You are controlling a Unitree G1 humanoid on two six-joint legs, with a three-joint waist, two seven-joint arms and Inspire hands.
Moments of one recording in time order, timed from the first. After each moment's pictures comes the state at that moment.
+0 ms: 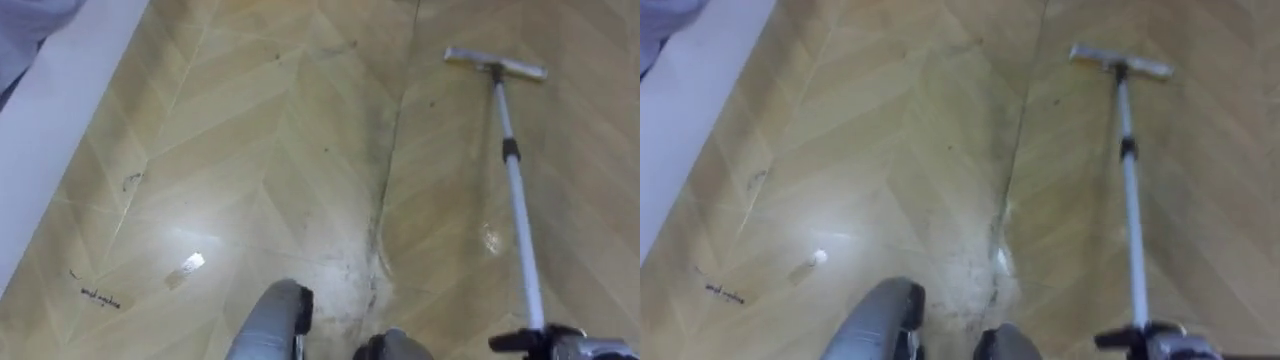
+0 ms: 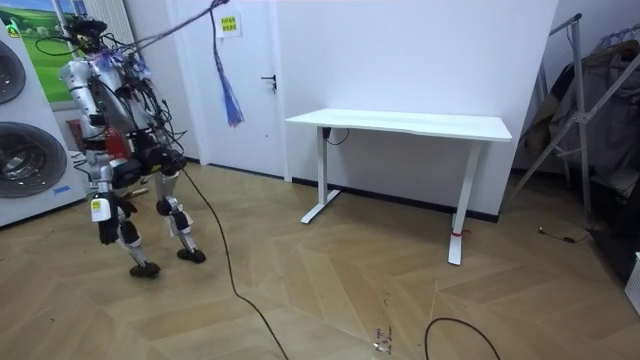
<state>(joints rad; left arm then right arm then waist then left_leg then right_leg) 0.16 0.22 -0.18 1.03 -0.18 0.25 0.20 -0.42 -0.43 0.22 1.37 0.35 0.26 -0.02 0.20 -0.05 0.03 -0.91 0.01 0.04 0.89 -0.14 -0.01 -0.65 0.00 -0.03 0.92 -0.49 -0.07</state>
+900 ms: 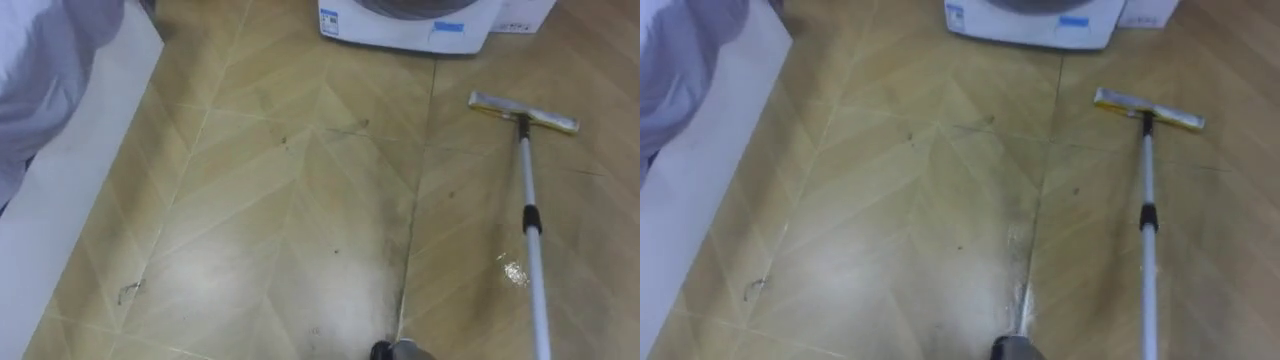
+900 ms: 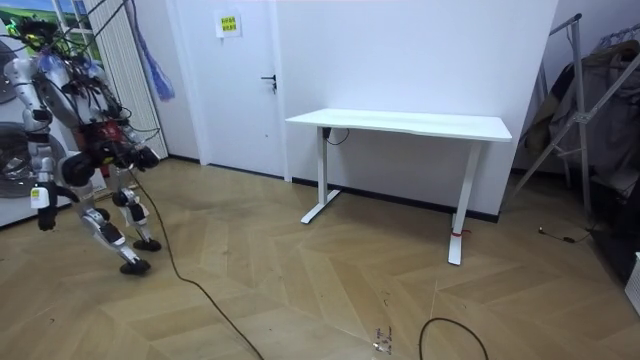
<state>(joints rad) 0.09 0.19 -0.10 1.05 -0.13 0.27 0.21 -0.34 -0.42 0.16 1.44 0.32 0.31 -0.08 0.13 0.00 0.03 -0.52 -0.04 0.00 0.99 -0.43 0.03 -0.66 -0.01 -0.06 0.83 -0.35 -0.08</state>
